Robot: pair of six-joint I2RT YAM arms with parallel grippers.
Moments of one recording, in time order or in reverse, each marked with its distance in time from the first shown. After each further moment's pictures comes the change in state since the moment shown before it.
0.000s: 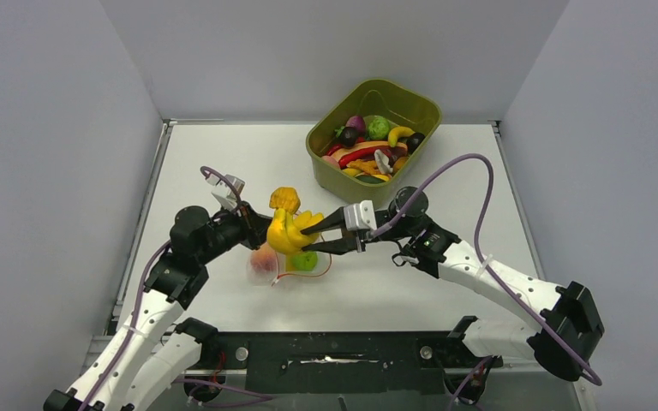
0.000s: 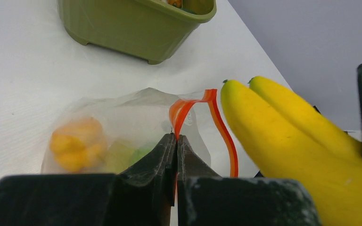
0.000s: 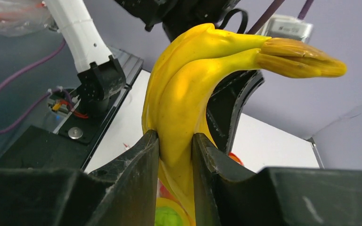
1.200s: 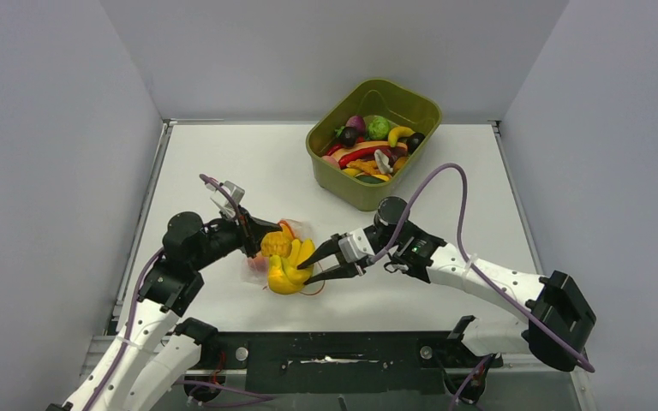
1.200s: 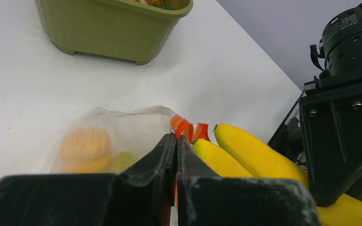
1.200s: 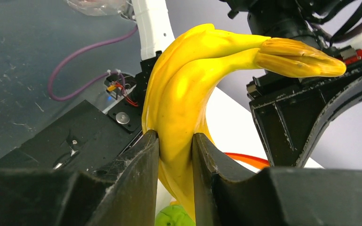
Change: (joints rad) left arm 0.000 -0.071 0.008 -0.037 0.088 0.079; right arm 0.074 0.067 -0.064 -0.034 -0.233 -0.203
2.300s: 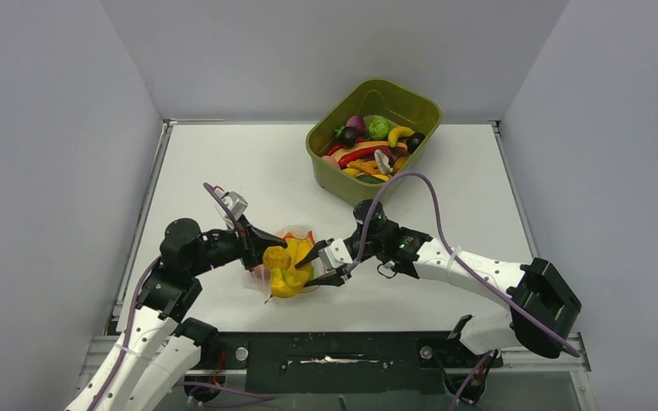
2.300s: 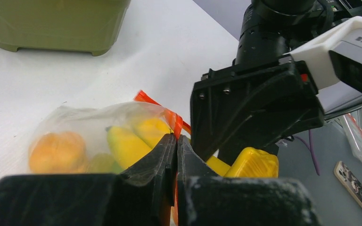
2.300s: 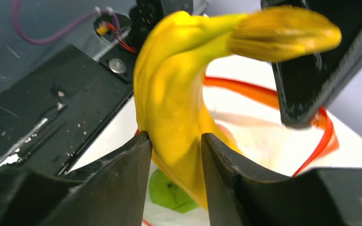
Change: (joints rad) left arm 0.001 -0.055 -0.034 -0.004 0.181 -0.008; right arm 0.014 0.097 0.031 -0.292 0.080 -0.300
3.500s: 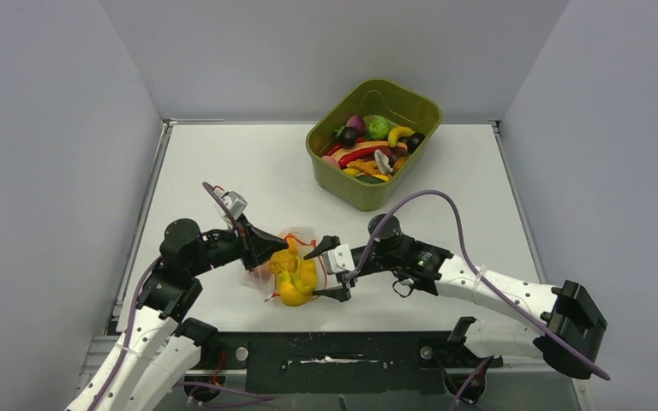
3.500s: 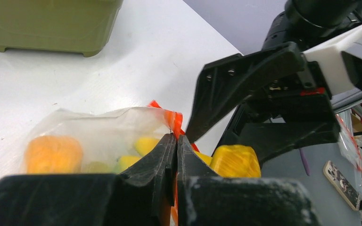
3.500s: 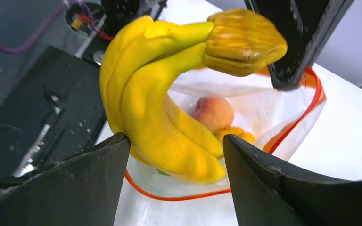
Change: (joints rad) left arm 0.001 0.000 -0.008 0.022 0.032 -0.032; right arm 0.055 -0.174 -0.092 -0.068 0.336 0.104
